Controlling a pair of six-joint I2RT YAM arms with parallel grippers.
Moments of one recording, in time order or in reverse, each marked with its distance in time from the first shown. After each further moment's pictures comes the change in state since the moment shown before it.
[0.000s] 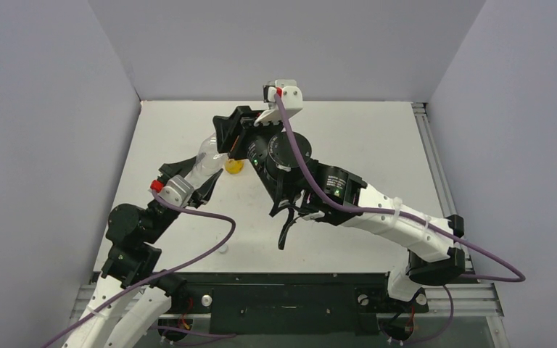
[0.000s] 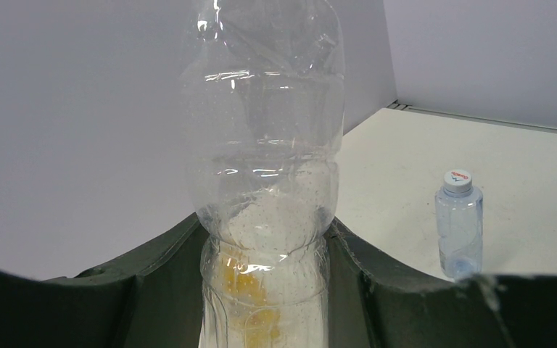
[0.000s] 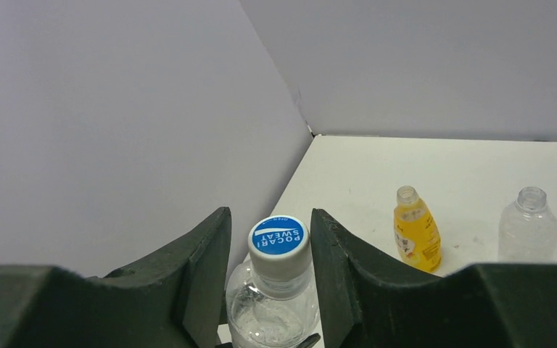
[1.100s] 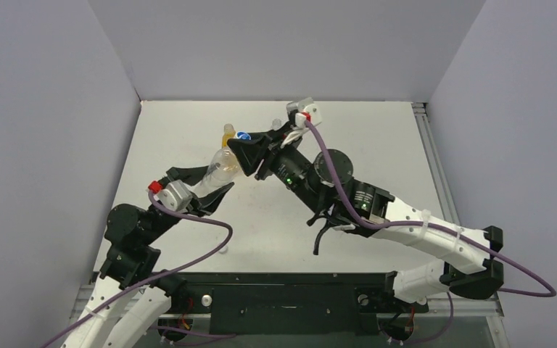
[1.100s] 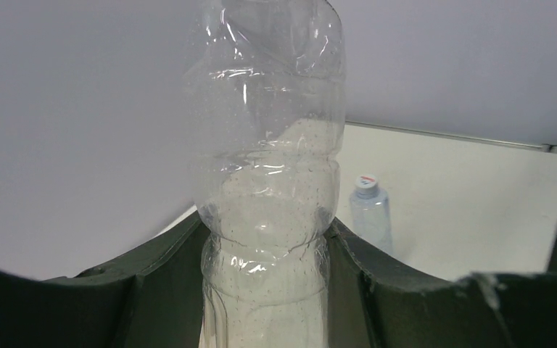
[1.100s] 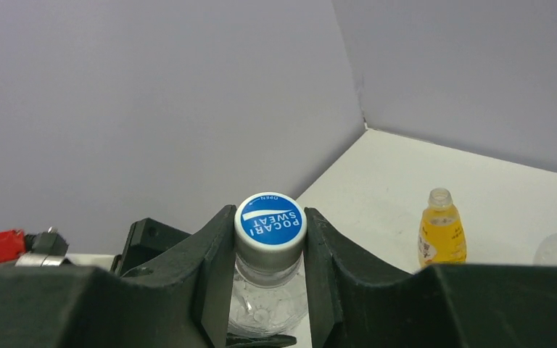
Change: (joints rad) left arm -0.006 -0.005 0.004 -0.016 0.142 -0.095; right arm -0.062 -0.241 -0.420 0.227 -0.294 -0.068
